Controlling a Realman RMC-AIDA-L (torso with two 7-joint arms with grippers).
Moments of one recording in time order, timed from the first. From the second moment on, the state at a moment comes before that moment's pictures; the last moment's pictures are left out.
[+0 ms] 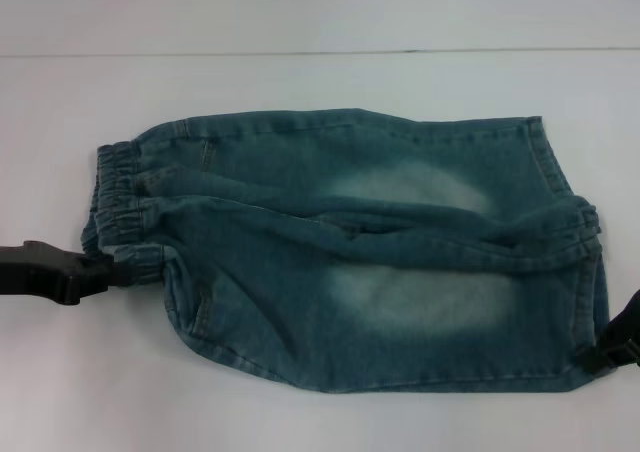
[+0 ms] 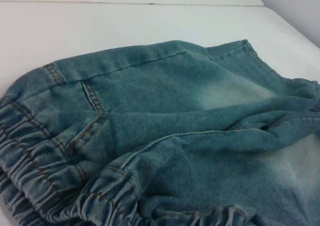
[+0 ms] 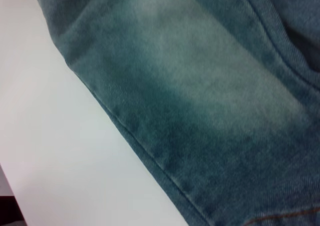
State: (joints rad) left arm -0.50 -2.06 0.52 0.91 2.43 1.65 -1.84; right arm 0.69 2.00 -0.78 -0.82 -2.76 -1.76 1.97
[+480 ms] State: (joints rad) left arm -0.52 -2.03 0.52 0.91 2.46 1.74 -1.91; right arm 0.68 1.97 -0.62 -0.82 -2.74 -1.81 1.86
